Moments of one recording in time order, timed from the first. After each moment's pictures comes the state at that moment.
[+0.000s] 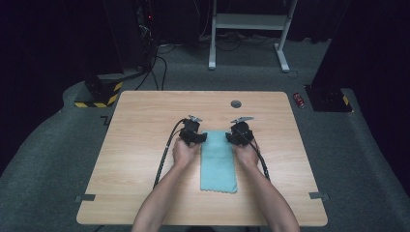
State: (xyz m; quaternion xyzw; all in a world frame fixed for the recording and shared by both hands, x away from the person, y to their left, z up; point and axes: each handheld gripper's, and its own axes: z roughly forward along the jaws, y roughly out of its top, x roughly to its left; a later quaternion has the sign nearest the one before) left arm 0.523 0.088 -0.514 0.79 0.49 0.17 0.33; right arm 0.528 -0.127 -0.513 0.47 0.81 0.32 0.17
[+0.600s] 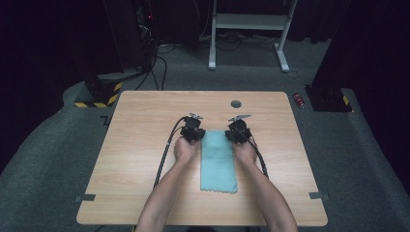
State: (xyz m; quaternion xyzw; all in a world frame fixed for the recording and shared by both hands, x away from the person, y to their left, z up) left arm 0.533 0.090 -0.514 0.78 0.50 0.14 0.34; right arm 0.536 -0.121 -0.513 0.45 0.82 0.32 0.15
